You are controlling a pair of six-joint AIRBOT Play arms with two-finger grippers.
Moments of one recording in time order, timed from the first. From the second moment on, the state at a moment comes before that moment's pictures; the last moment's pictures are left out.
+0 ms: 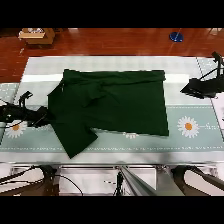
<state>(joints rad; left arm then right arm) 0.45 -1.38 0.74 1.00 -1.19 -1.19 -0.32 -1.21 1.14 -1.10 1.27 1.36</state>
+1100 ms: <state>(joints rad) 0.36 -1.49 0.73 0.92 -1.24 -1.18 -0.53 -1.11 0.60 -1.03 1.33 1.30</state>
